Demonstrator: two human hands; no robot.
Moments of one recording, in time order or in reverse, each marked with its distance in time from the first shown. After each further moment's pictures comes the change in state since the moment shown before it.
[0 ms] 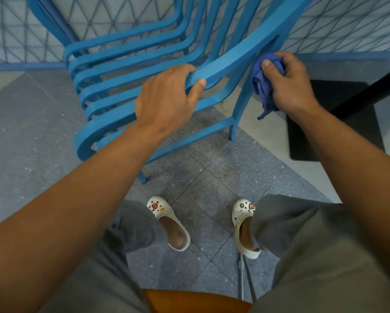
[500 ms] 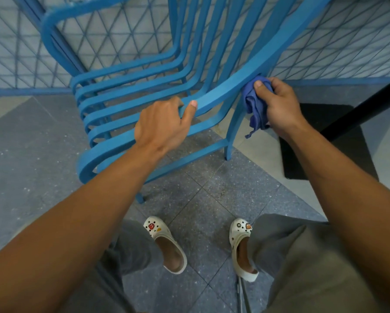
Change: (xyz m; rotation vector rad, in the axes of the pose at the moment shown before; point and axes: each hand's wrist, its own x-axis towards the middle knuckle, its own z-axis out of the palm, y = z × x) left_hand 0.008 0.002 -0.005 0.090 -0.059 -0.100; right_hand -0.001 -0.032 -0.008 0.174 -0.029 0.105
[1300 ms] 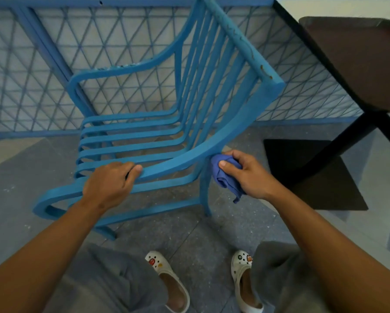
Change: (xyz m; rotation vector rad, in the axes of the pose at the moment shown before) left_hand -0.068 -0.127 -0.050 -0.004 -0.031 0.164; right_hand -0.099 -0.022 0.024 -0.219 -0.333 -0.052
